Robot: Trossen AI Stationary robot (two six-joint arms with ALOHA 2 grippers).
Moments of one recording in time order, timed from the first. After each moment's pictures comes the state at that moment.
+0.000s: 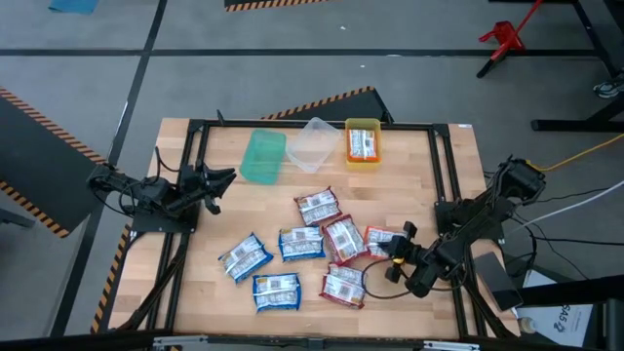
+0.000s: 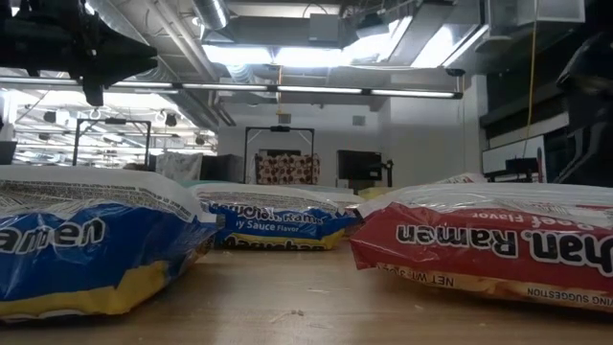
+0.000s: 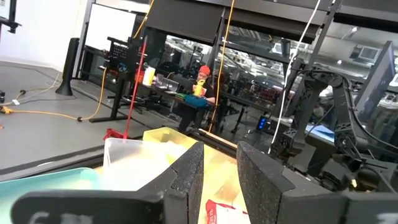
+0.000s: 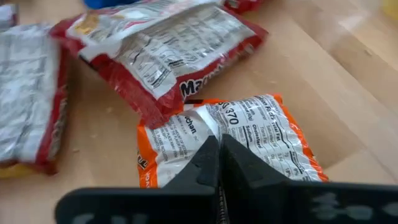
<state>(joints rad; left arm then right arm) -0.33 0.01 0.05 0.22 -0.83 -0.16 0.83 1.51 0.54 -0.29 0.82 1.17</state>
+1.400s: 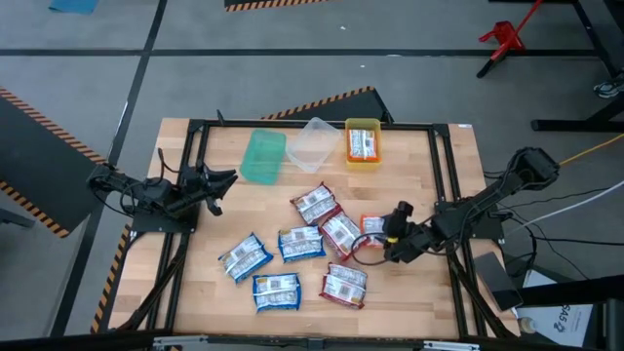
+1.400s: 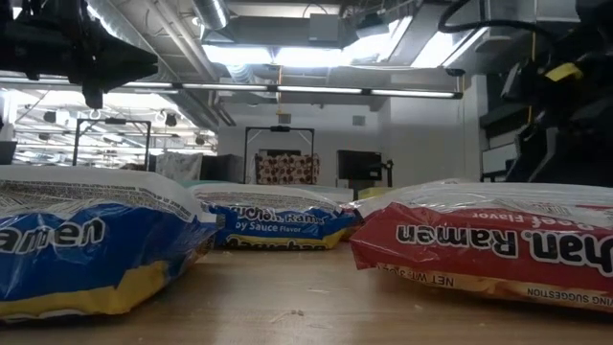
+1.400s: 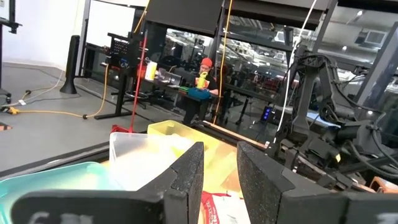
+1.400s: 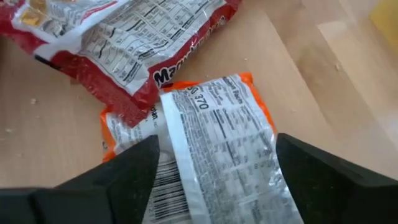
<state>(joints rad) -0.33 0.01 0.05 0.17 -0.83 -0.15 0.55 1.28 0.45 -0.30 0.56 0.73</state>
